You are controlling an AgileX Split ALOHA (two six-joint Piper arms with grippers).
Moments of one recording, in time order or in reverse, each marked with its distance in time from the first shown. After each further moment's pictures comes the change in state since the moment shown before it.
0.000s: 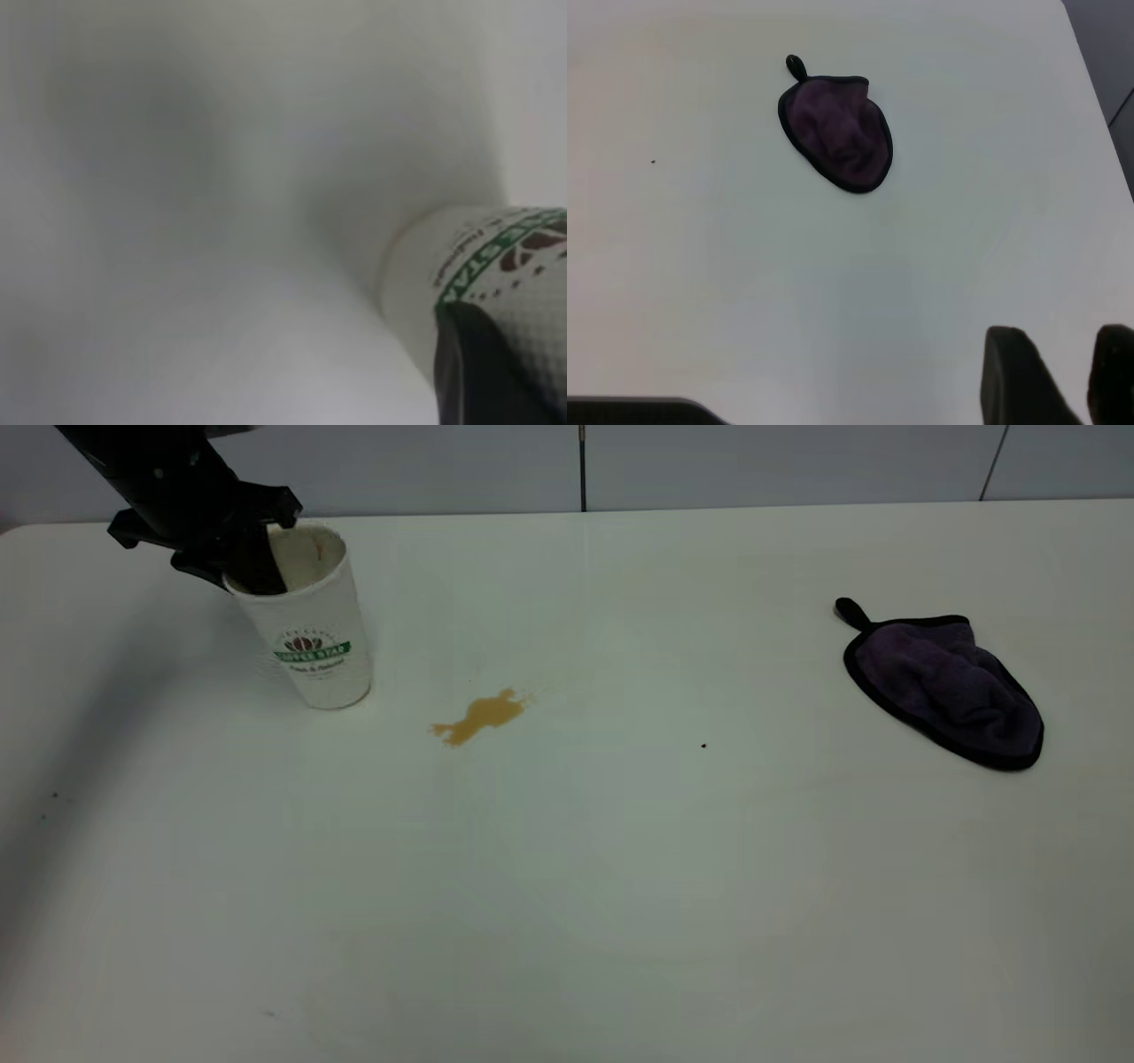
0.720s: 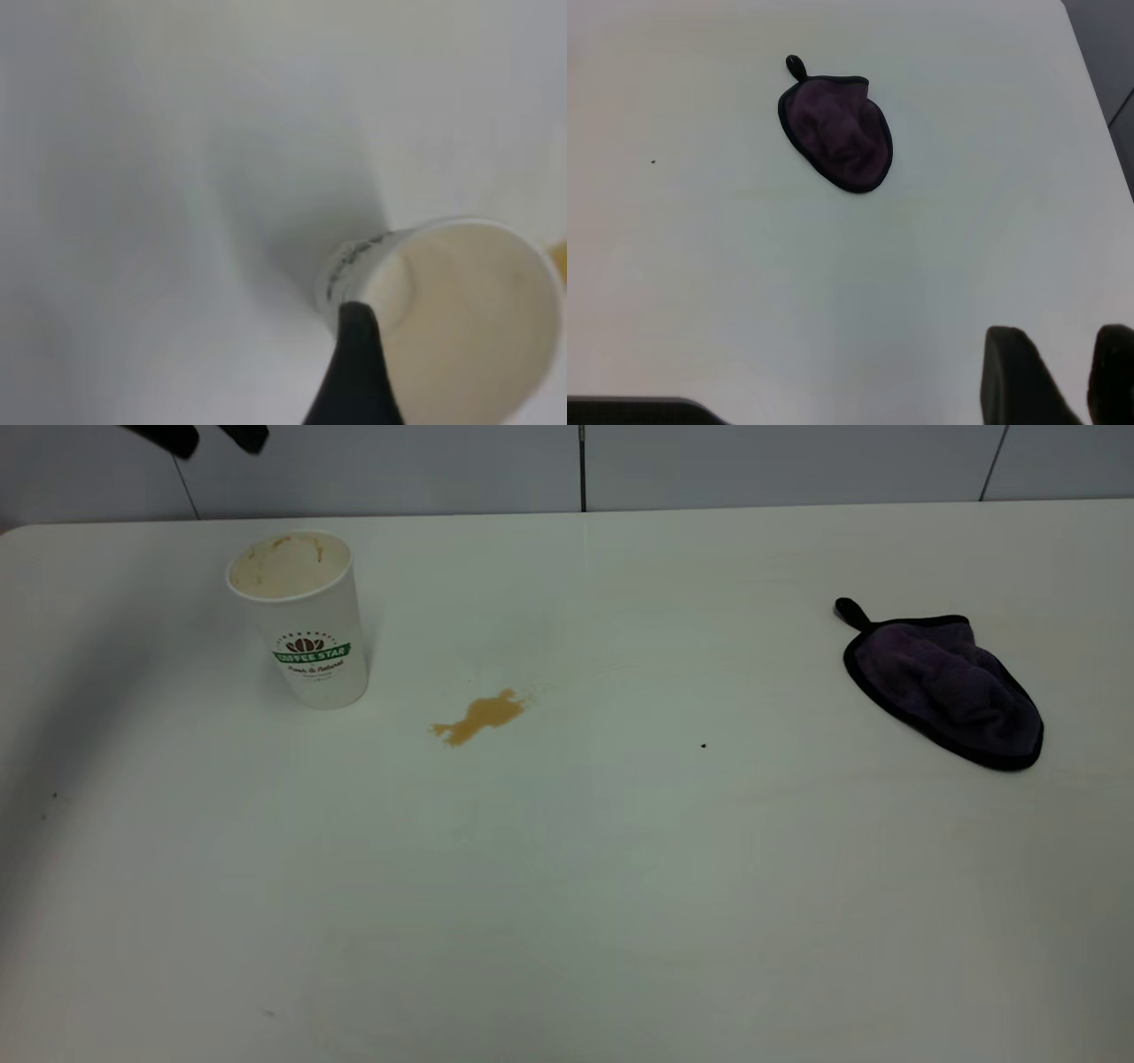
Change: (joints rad) left arm 0.006 -0.273 -0.003 0.007 0.147 0.023; right arm 0.000 0.000 0.000 0.000 0.000 0.000
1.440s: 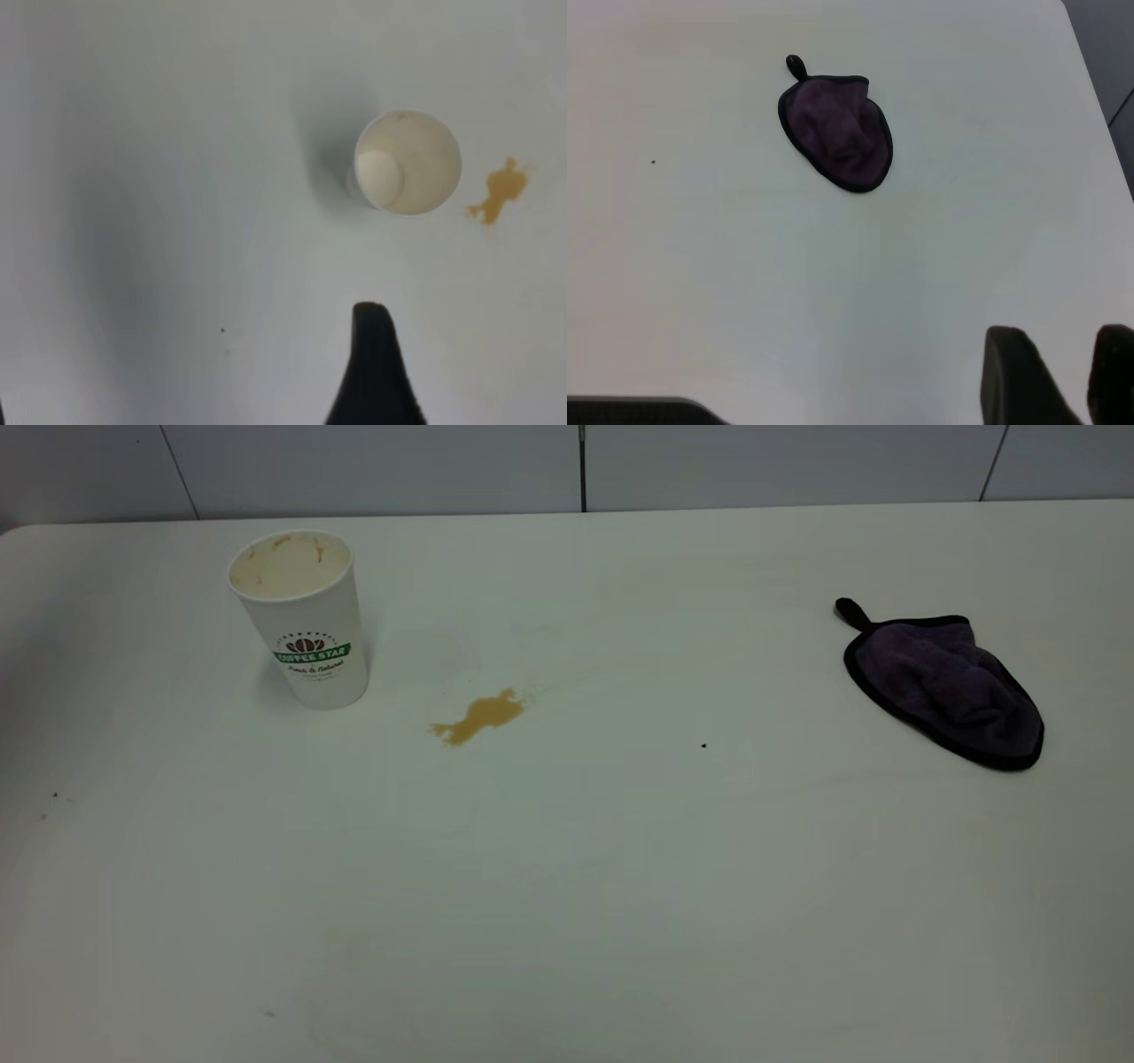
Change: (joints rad) left arm 0.099 -0.514 0.028 0.146 0.362 -0.134; right arm 0.000 0.000 0.000 0.000 0.001 0.000
